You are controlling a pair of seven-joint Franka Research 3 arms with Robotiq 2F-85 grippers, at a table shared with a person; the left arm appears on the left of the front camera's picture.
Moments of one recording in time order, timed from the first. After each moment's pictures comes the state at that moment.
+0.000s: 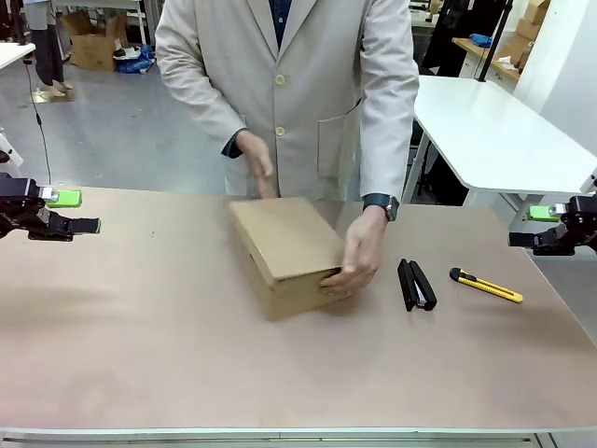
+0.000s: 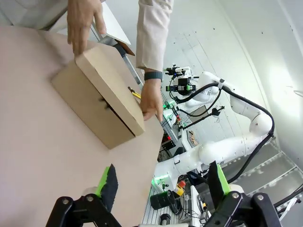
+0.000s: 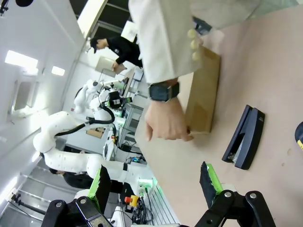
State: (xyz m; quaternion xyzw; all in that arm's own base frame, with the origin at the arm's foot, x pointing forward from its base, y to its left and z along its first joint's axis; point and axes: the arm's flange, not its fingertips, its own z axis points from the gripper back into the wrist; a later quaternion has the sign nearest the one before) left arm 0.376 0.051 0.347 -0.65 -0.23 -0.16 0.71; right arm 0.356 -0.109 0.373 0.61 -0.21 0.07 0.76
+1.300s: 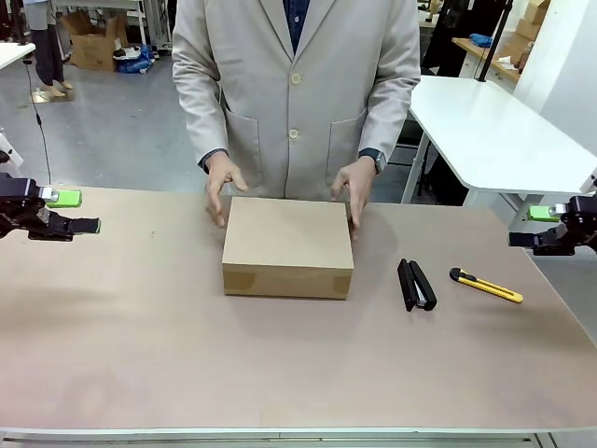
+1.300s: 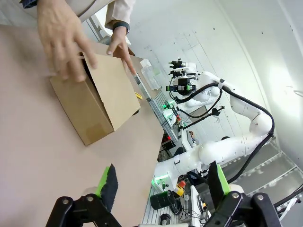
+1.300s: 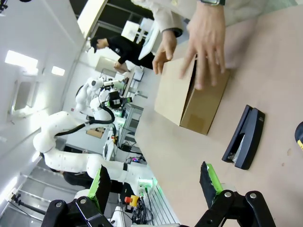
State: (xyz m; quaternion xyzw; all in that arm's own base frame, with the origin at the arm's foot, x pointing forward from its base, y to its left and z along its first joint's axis) left arm 0.376 0.051 0.347 -0.65 -0.23 -0.16 0.71; right arm 0.356 -0.109 0.373 0.61 -0.21 0.07 0.76
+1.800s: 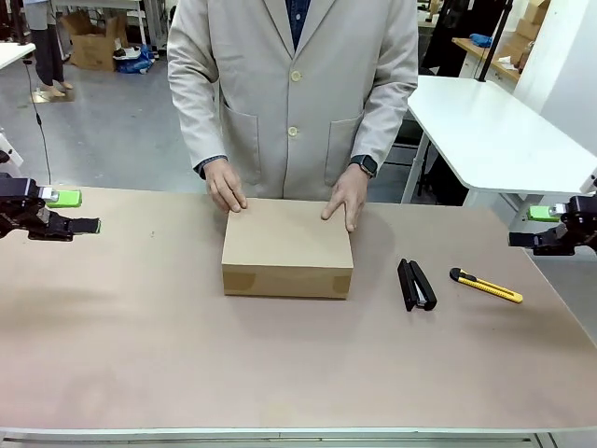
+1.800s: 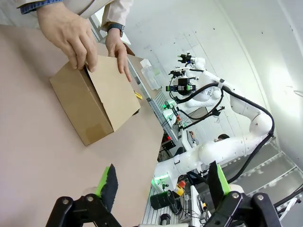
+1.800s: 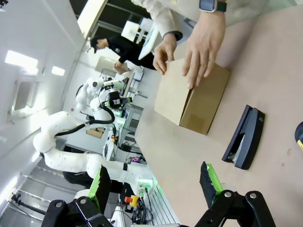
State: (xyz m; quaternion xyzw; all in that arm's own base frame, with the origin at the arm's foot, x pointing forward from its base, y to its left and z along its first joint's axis) left arm 0.376 0.051 0.347 -0.65 -0.23 -0.16 0.71; right arm 0.356 -0.109 0.373 0.61 -0.21 0.07 0.76
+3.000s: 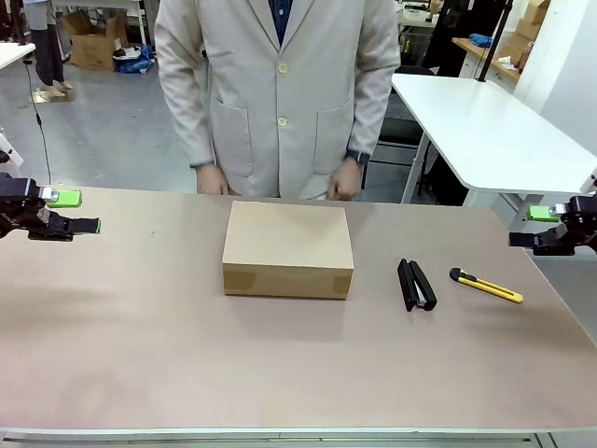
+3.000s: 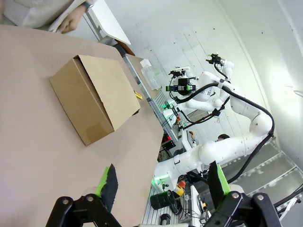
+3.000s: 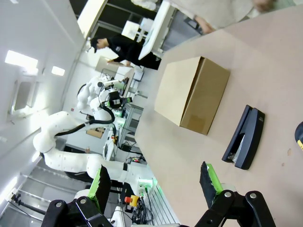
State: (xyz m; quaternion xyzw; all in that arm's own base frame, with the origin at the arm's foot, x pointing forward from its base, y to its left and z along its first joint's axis) left arm 0.376 0.051 0.347 -0.65 -0.23 -0.16 0.71; right arm 0.356 -0.109 0.373 0.61 -0.21 0.07 0.76
